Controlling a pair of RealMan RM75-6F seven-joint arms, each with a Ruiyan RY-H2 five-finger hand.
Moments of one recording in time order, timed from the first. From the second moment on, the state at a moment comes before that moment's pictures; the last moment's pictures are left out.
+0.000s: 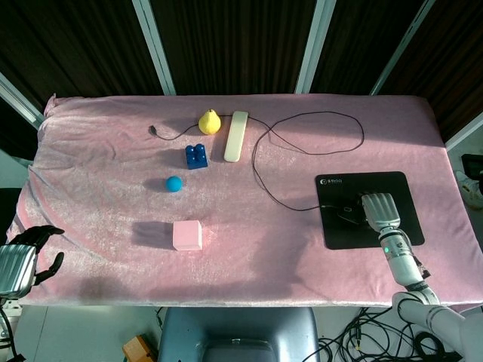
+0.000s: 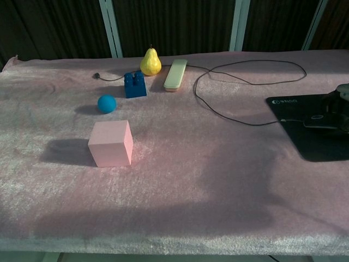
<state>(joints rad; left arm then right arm) -0.14 -1.19 -0.06 -1.44 1.54 1.51 -0.08 0.57 -1.59 0.10 -0.86 -1.23 0.88 -0.04</state>
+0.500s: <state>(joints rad) -0.15 -1.20 -0.06 -1.44 1.54 1.51 -0.06 0.42 -1.38 0.08 -1.24 -1.37 1.21 0.12</state>
